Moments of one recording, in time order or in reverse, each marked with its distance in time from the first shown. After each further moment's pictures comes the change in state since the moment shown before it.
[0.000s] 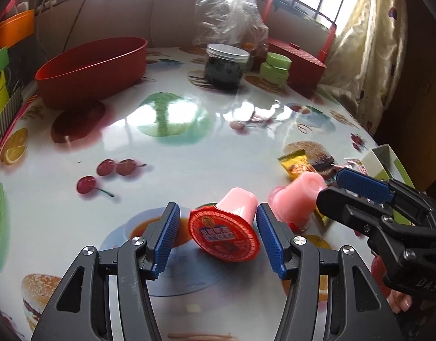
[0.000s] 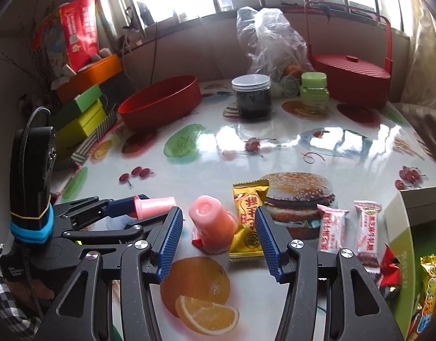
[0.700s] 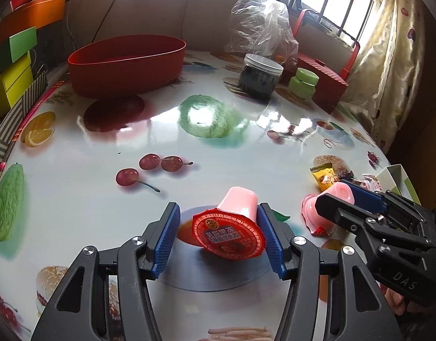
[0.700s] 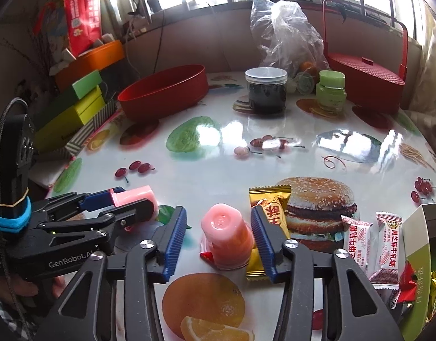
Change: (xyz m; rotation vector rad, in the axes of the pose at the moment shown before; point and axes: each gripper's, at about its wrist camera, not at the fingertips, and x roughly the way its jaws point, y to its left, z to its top) left arm -0.009 0.029 -0.004 -0.086 -0.037 0.052; right arm 0.028 0.015 0.004 -0.052 0.032 -0.021
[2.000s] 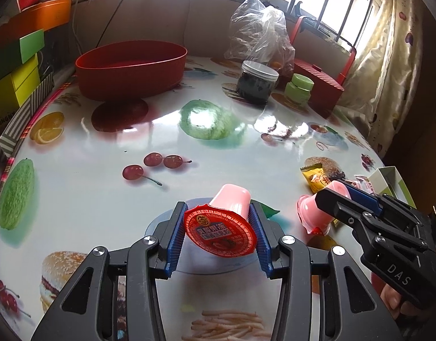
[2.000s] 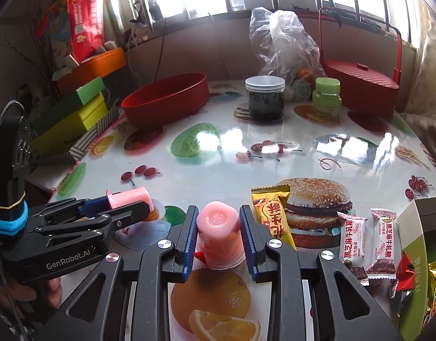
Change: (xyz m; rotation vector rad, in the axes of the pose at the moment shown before) left arm -0.019 -0.002 -0.004 -0.009 -0.023 0.000; right arm -0.015 0.005 -0.005 0.004 -0.047 -0.006
